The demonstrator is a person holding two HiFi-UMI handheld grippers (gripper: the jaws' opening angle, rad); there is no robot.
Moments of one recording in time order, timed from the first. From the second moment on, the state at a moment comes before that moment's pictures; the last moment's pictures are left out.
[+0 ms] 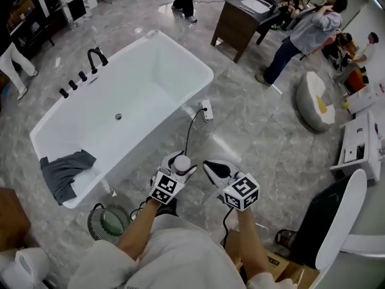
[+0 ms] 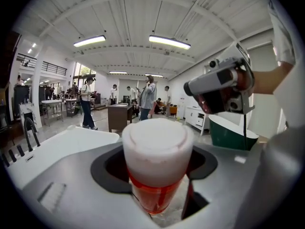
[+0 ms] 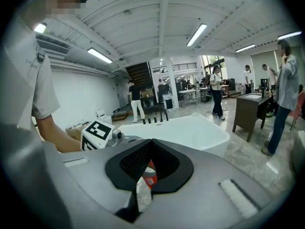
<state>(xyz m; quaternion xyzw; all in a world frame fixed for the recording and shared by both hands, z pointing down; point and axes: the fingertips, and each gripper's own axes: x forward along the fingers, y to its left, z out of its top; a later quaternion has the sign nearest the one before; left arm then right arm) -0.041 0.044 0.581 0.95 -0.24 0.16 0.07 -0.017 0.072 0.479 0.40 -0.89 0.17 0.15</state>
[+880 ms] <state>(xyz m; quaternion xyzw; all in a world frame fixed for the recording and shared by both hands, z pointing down) 0.007 -0.055 0.608 0.95 -0.24 0.21 -0.04 -0.045 -0.053 0.564 0.38 -0.81 0.25 0.38</state>
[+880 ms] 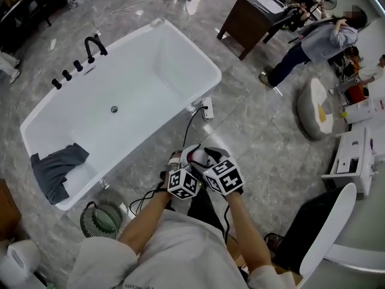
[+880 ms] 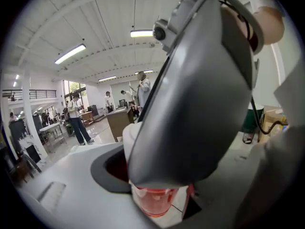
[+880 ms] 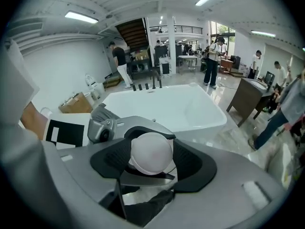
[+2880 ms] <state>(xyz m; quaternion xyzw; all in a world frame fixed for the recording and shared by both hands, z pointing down) 0.045 -0.222 0.644 0.87 -0.48 0.14 0.07 0.019 -0.237 0.527 0.14 -0.91 0.22 0.33</state>
